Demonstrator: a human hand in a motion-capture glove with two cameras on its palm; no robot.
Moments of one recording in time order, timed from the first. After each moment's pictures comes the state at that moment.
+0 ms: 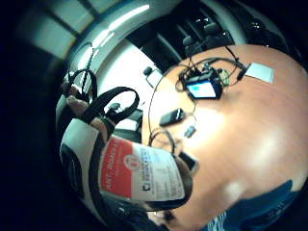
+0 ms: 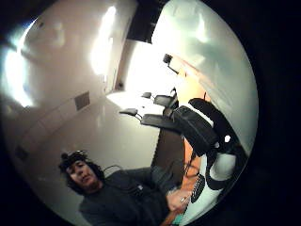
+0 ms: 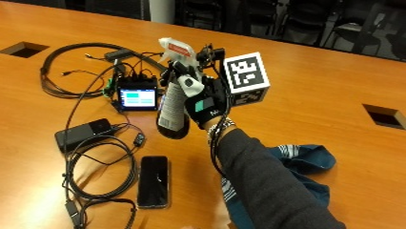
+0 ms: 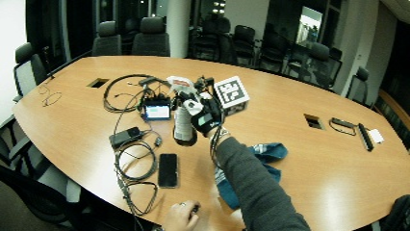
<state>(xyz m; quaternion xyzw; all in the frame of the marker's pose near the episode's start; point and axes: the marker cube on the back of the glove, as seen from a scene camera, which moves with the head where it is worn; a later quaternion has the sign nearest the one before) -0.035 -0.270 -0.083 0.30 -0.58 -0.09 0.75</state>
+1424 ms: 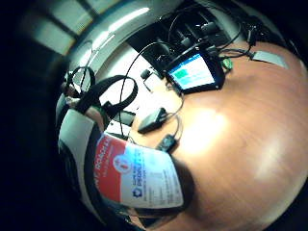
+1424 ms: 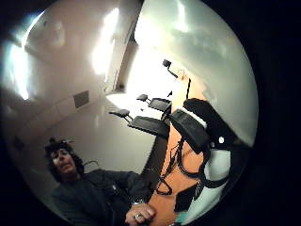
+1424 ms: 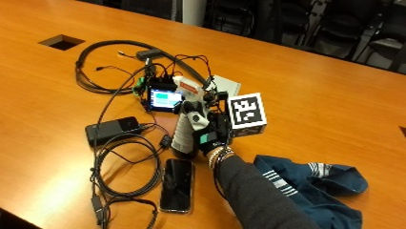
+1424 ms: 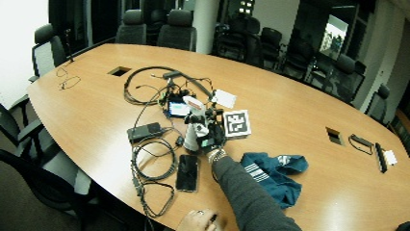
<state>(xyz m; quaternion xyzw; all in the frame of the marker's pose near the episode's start) -0.014 -0.278 0.026 0.31 -0.55 -0.03 0.77</state>
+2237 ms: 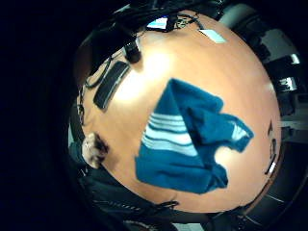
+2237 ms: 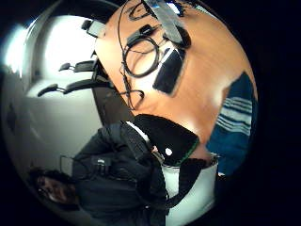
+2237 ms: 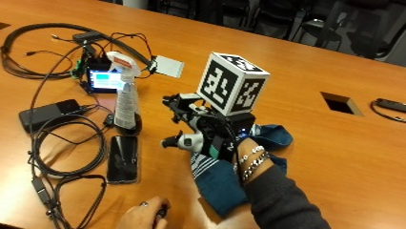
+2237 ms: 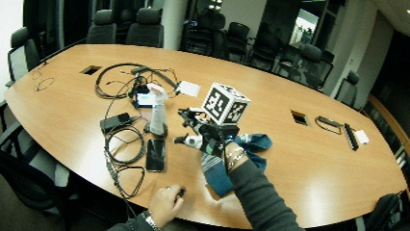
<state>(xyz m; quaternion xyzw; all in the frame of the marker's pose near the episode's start) -0.057 -0.177 -0.042 0.05 -0.18 -0.09 0.98</state>
